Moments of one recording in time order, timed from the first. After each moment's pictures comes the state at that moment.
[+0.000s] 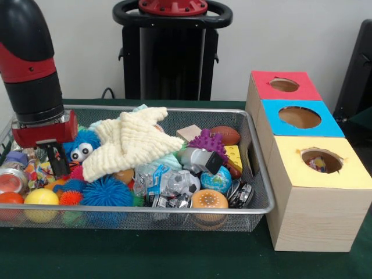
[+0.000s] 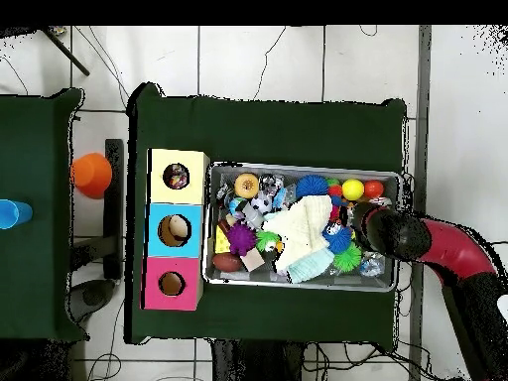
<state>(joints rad) -1.05 -0.42 0.61 1.54 -0.62 0.60 1.42</state>
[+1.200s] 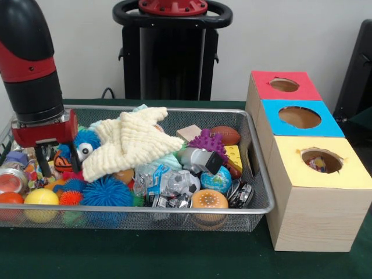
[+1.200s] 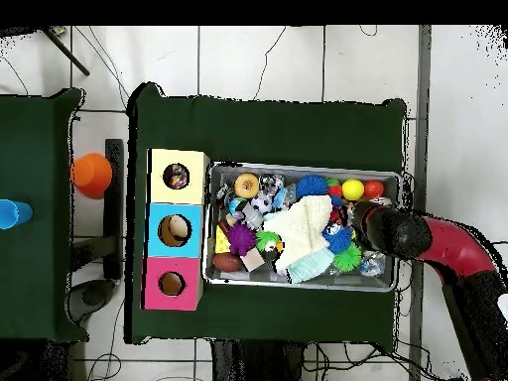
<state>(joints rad) -1.05 -0.42 0.60 1.53 -0.62 0.61 1.42</state>
